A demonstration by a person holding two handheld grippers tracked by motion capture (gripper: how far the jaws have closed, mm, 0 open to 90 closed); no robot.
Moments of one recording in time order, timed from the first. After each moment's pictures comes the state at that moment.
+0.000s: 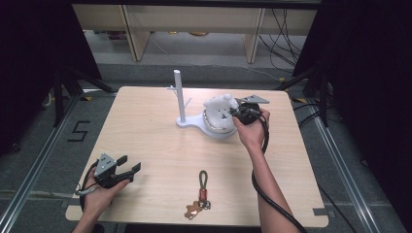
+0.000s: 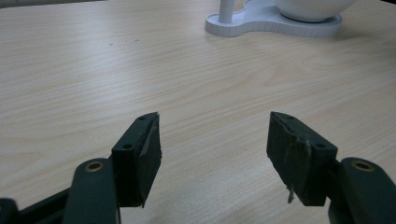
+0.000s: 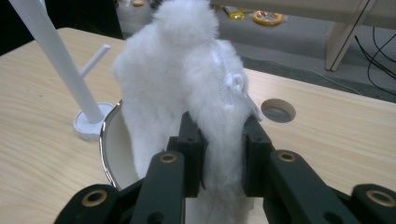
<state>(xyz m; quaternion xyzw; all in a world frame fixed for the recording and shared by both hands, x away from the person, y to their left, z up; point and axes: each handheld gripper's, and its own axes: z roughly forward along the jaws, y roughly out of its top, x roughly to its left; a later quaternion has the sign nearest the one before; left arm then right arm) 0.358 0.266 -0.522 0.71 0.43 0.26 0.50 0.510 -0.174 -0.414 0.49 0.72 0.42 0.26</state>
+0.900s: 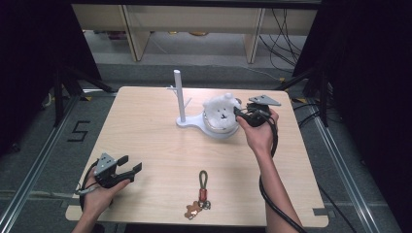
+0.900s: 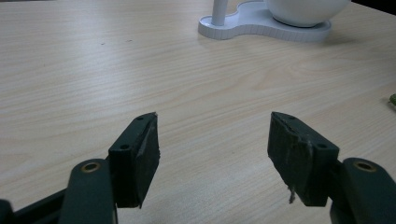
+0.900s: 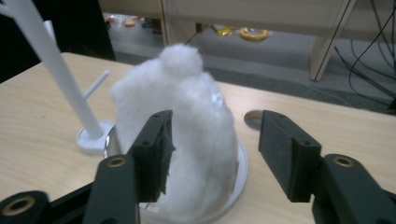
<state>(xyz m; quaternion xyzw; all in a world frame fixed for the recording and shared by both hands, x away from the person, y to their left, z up) 0.357 0.263 -0.515 0.71 0.43 0.24 0.50 0.483 -0.192 -0.392 0.49 0.69 0.44 0.28</state>
